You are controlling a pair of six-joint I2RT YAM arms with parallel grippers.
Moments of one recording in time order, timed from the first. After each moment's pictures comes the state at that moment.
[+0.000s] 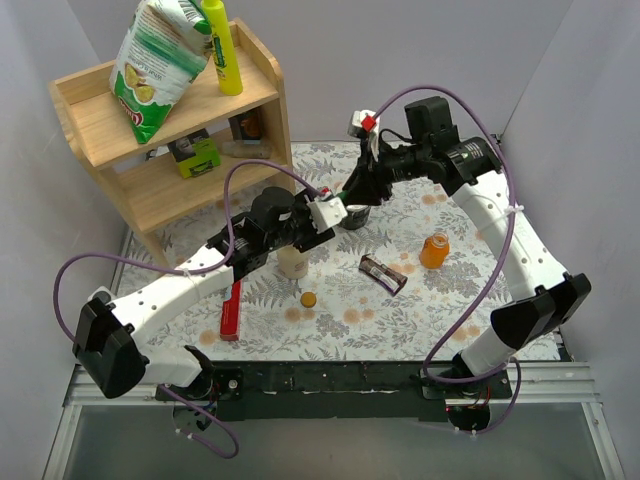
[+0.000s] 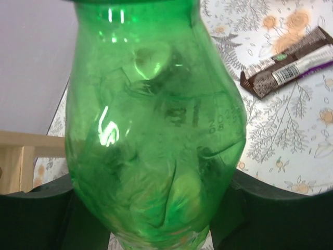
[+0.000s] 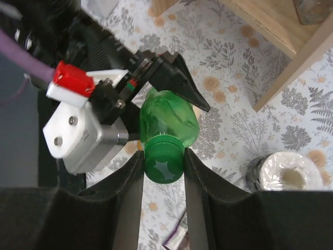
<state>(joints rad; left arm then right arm) -0.76 1.30 1.07 -0.21 0.09 0.58 0.52 1.58 1.86 -0.98 -0.89 -0.51</state>
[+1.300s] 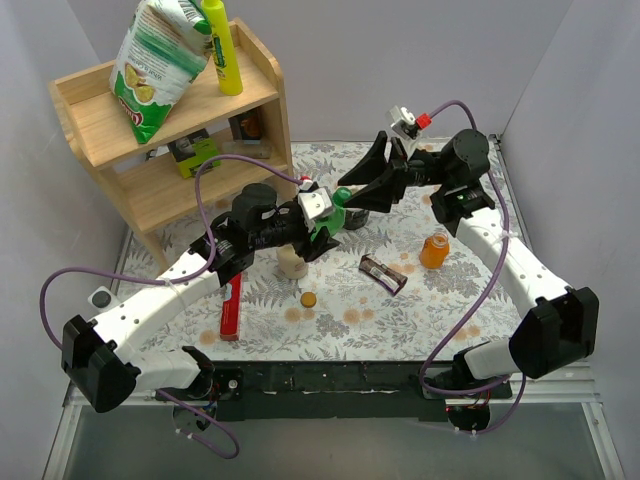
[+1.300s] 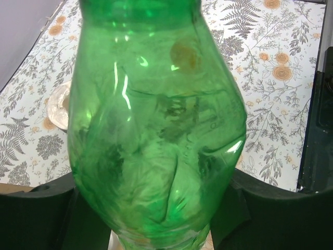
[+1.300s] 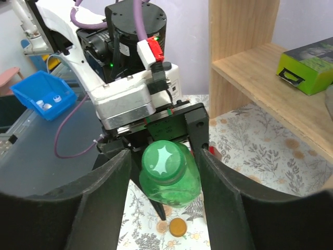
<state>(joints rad) -0.73 1.21 1.08 -0.17 0.43 0.25 0.41 1.39 1.26 0.54 -1.32 0.52</state>
